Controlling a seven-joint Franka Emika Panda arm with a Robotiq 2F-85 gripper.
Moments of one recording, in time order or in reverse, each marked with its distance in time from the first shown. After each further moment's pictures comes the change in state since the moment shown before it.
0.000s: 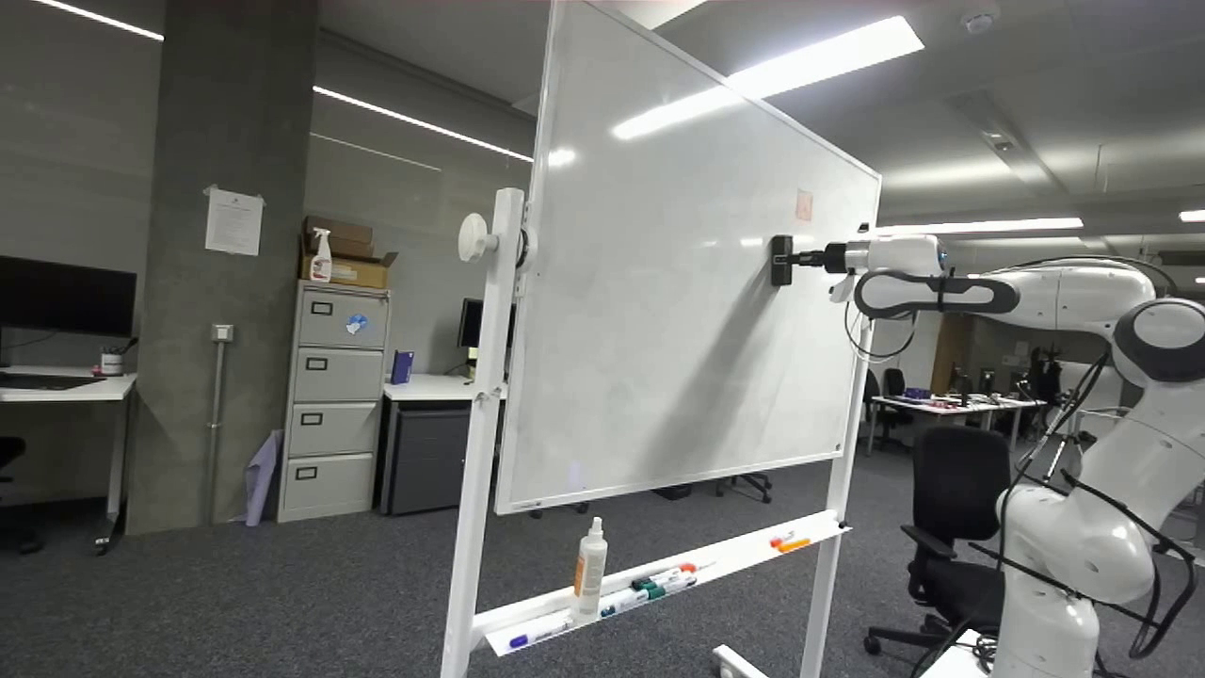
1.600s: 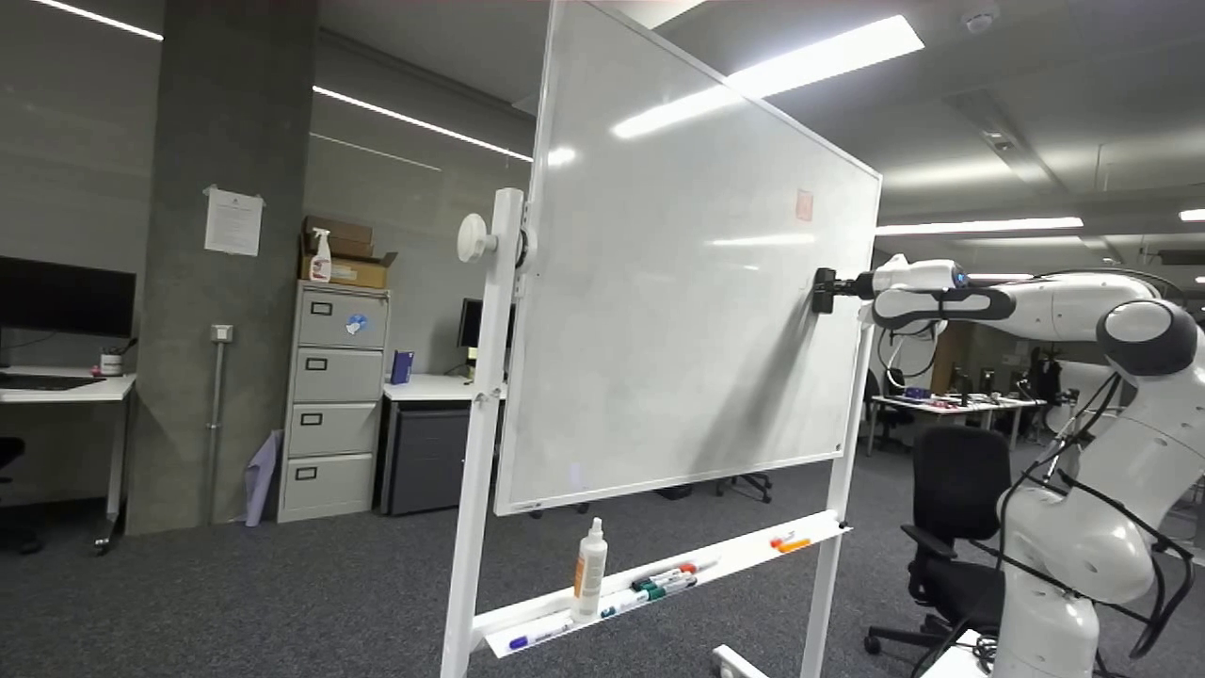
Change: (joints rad) arm -0.009 0.033 -0.282 0.050 0.086 0.000 0.012
